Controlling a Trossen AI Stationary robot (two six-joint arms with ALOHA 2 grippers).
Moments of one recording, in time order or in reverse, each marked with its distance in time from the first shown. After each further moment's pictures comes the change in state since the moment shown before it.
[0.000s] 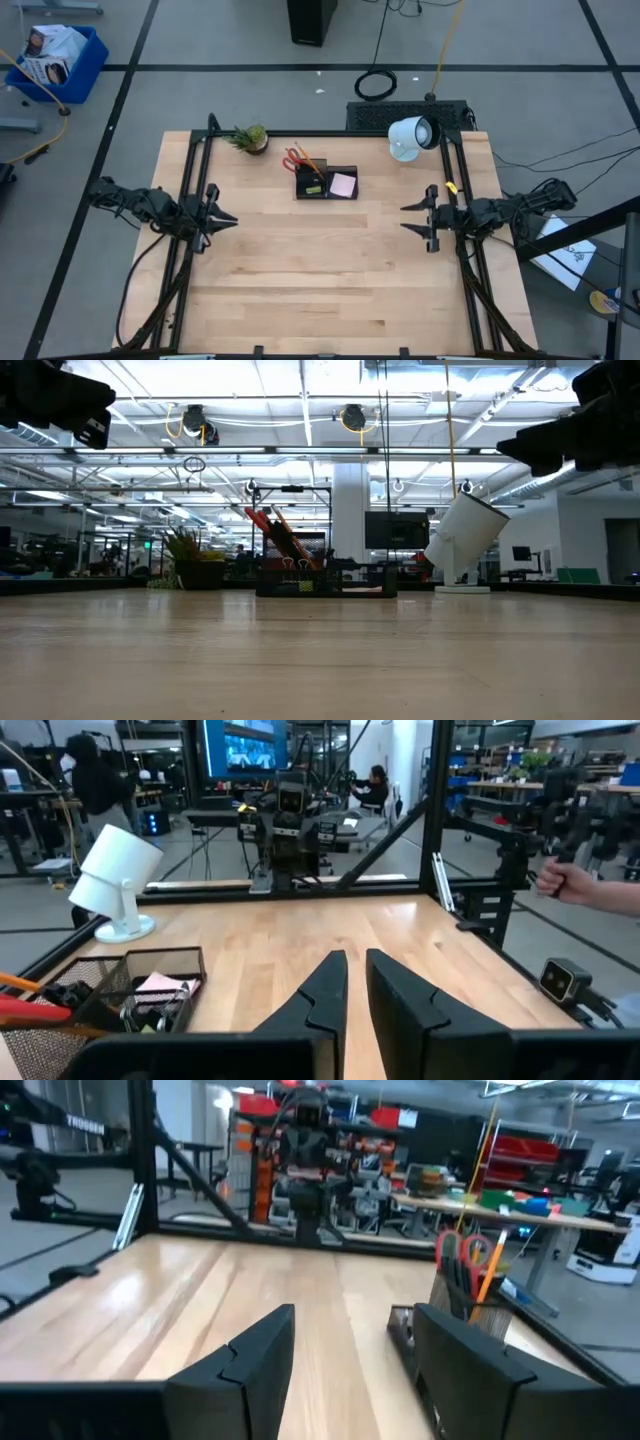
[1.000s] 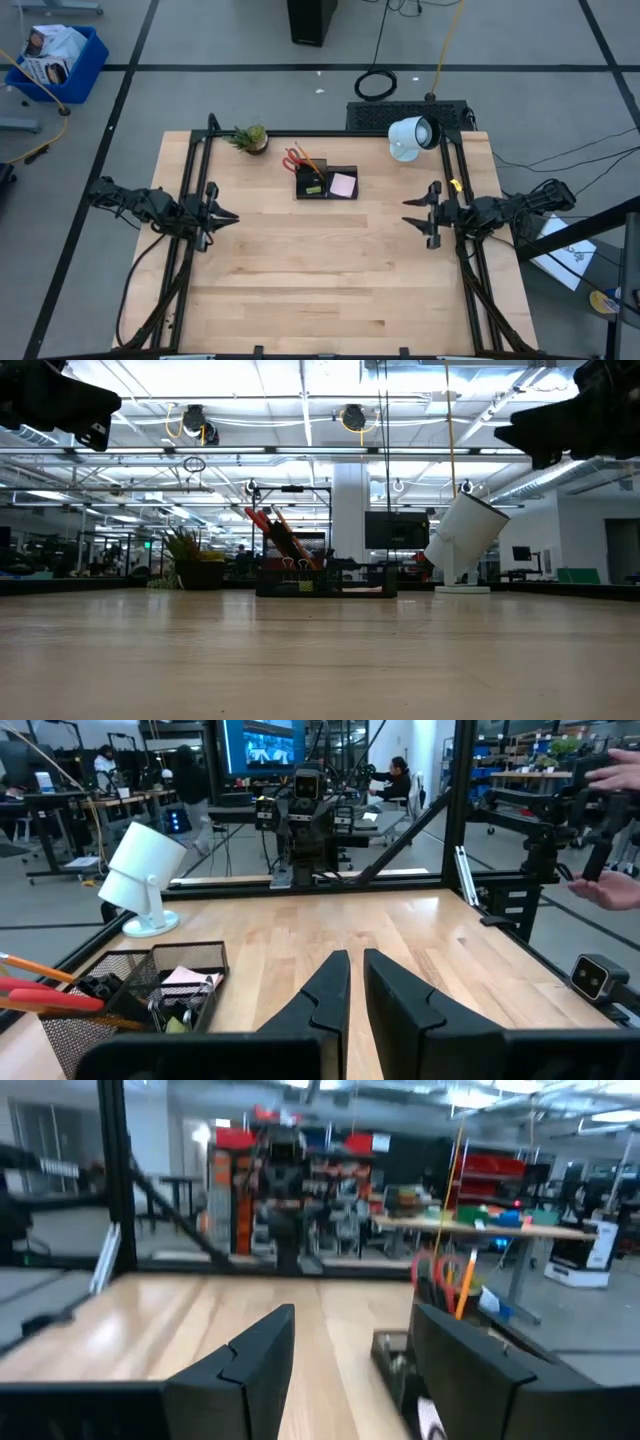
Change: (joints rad) left arm 0.000 0.010 0.000 -0.004 -0.054 0.020; right arm -0.001 -0.015 -0.006 0.075 0.051 0.016
